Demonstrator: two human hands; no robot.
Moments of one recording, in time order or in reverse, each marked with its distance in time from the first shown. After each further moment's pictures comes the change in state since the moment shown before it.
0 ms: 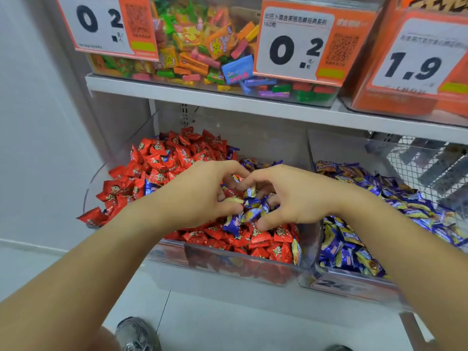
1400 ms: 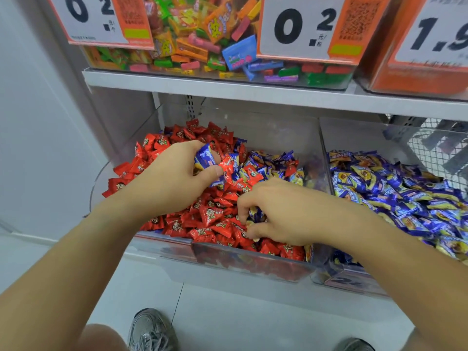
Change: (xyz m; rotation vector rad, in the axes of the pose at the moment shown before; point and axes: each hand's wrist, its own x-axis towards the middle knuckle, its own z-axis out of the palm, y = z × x) left_hand -0.012 -0.016 -0.021 -0.019 0.186 -0.179; right_hand 0.001 -0.020 0.033 -0.235 -0.009 -0.142
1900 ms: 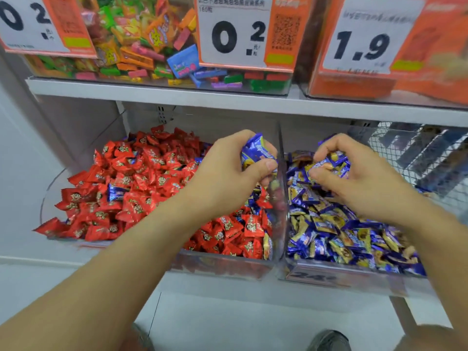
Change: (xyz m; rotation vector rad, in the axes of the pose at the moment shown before) left_hand 0.019 0.097 0.060 -0.513 -0.020 0.202; right_hand -0.109 0.082 -0.026 0.490 0.622 0.412
